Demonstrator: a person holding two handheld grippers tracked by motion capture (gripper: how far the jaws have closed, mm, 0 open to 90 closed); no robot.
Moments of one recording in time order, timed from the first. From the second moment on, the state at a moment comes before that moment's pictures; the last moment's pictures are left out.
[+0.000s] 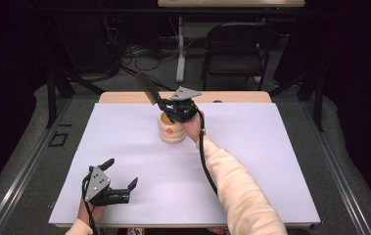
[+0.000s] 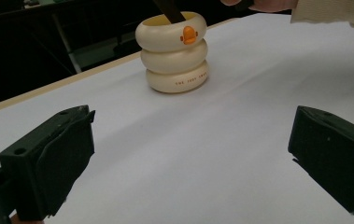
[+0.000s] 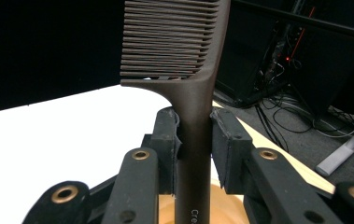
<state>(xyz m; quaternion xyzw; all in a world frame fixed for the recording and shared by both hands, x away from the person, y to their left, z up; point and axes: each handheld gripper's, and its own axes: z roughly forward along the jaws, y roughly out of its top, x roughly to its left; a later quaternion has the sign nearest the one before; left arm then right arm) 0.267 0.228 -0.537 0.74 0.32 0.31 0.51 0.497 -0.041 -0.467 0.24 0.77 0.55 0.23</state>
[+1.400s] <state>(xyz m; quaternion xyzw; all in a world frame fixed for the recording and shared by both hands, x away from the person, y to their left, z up) 0.266 0.228 -0.537 0.74 0.32 0.31 0.51 0.499 -0.045 -0.487 0.24 0.78 0.53 0.21</state>
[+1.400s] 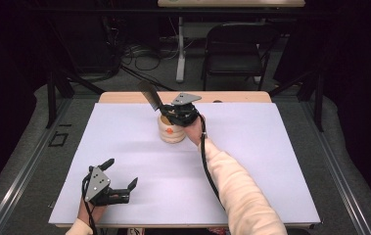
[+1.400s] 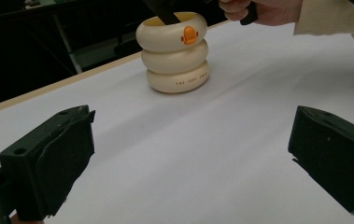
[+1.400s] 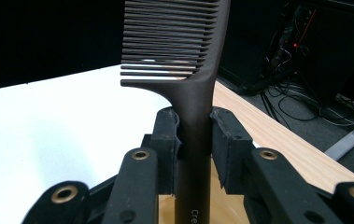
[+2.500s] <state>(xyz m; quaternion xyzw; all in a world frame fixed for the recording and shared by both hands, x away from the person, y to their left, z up) 0.266 0.228 -0.537 0.74 0.32 0.31 0.51 0.498 -0.045 -0.492 0.23 0.80 0.51 0.21</state>
